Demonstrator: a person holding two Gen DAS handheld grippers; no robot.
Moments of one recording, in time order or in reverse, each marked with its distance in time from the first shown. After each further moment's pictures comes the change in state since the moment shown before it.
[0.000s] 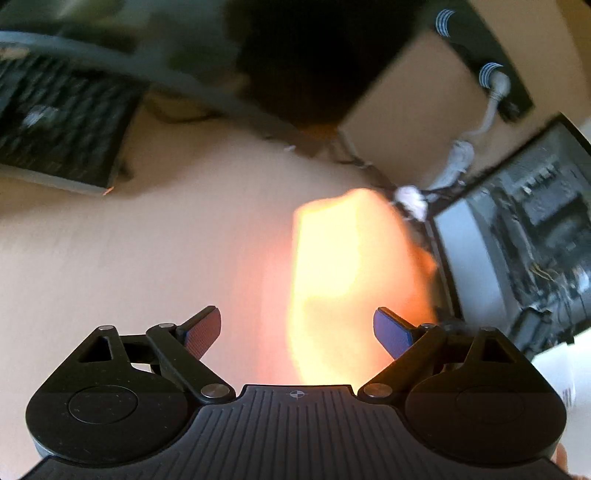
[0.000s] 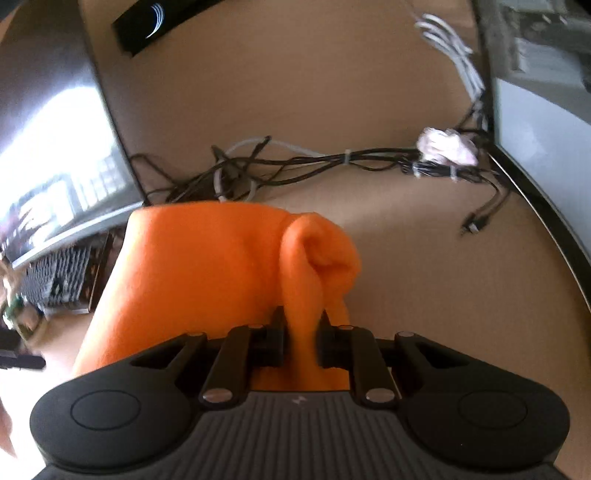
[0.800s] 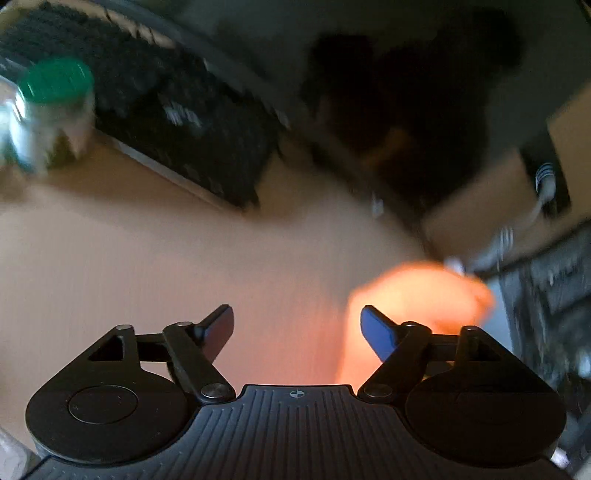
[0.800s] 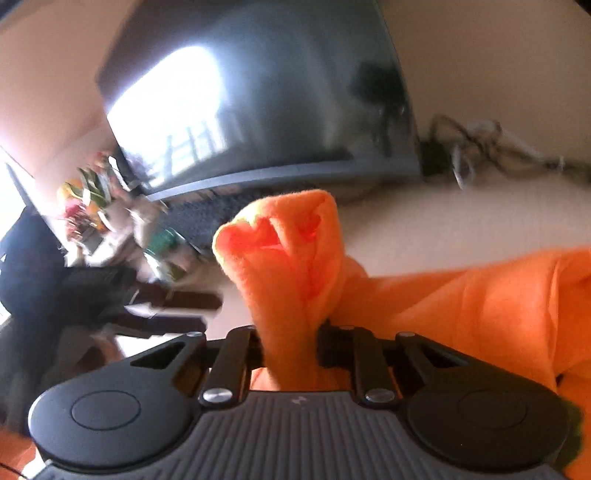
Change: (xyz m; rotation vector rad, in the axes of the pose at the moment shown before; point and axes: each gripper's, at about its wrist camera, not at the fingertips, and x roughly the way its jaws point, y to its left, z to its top) left arm -0.063 0.095 -0.006 -0.242 -0.147 0.108; right arm -0.023 0.150 0.000 -0.151 0.088 0.406
